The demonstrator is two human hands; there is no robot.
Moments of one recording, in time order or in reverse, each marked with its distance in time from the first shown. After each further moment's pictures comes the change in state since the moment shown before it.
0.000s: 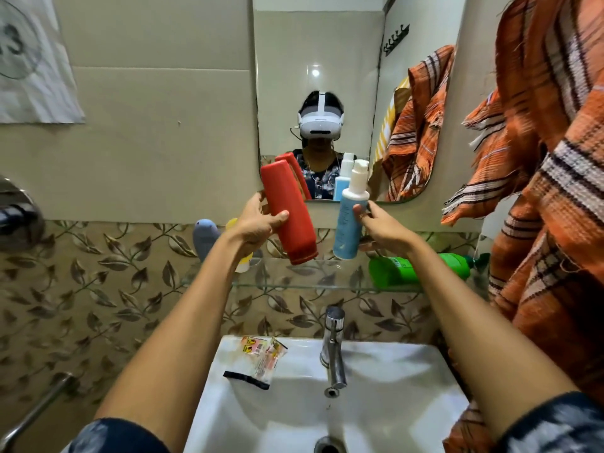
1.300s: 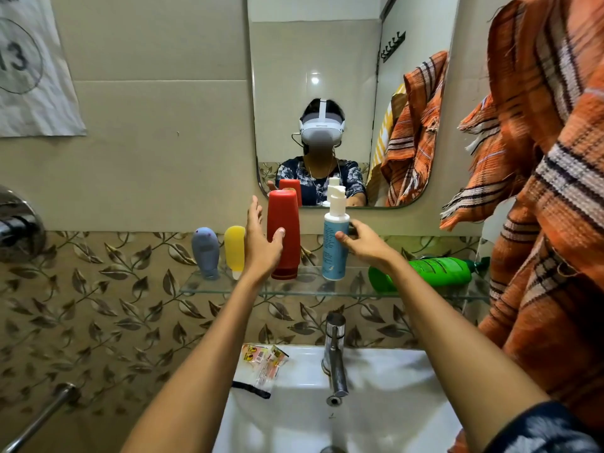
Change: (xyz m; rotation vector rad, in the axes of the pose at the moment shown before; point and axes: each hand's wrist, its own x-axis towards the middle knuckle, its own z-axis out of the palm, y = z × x) left_hand -0.018 -0.031 0.021 0.411 0.346 0.297; right_hand 0.014 0.018 0.020 -0.167 0.082 -0.057
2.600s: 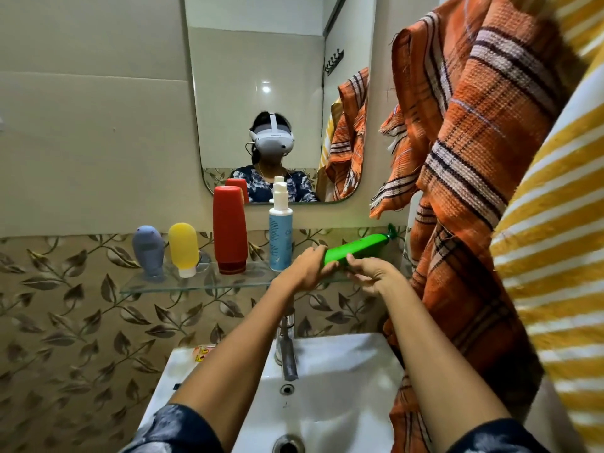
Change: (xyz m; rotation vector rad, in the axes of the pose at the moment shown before) left_hand -0.048 -0.002 0.137 0.554 -0.787 0.326; right_hand -0.059 0.084 -0.053 0.866 0.294 0.467
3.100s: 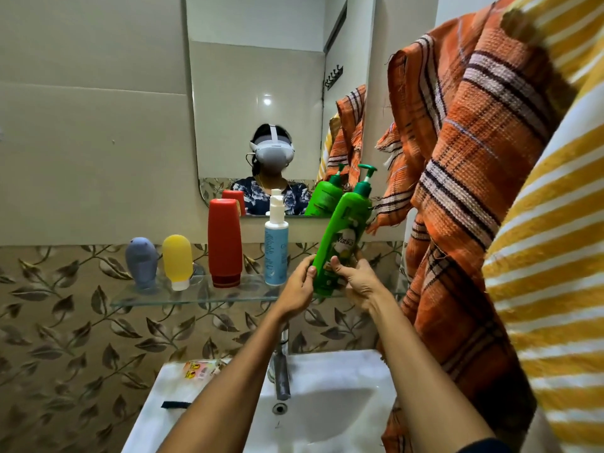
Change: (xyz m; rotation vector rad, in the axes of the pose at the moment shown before) left_hand -0.019 -0.003 0.017 -0.654 0.245 0.030; right_hand -0.003 0.004 0.012 -0.050 -0.125 -0.285
